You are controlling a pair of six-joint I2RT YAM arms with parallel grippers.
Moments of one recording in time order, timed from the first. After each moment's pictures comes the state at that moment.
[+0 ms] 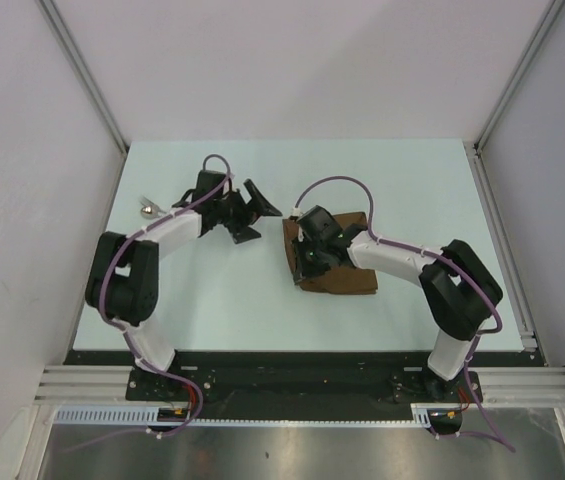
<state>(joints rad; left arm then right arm) -0.27 1.74 1.10 -0.17 0.50 -0.91 0.78 1.76 1.17 -0.39 -0.16 0.48</state>
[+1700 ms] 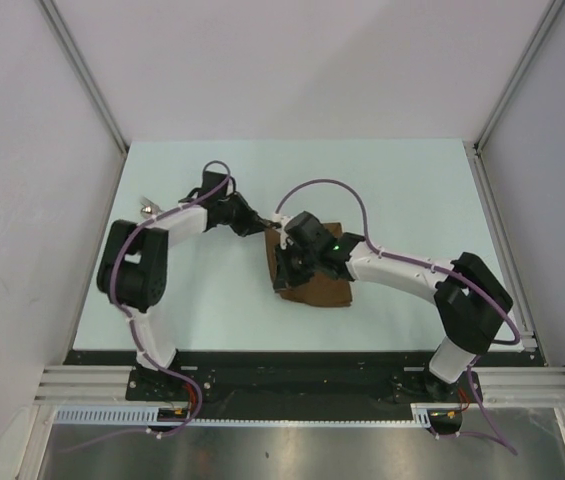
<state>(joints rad) -0.28 1.92 1.22 -0.20 0.46 -1.04 0.87 1.66 1.13 -0.32 -0.25 0.47</state>
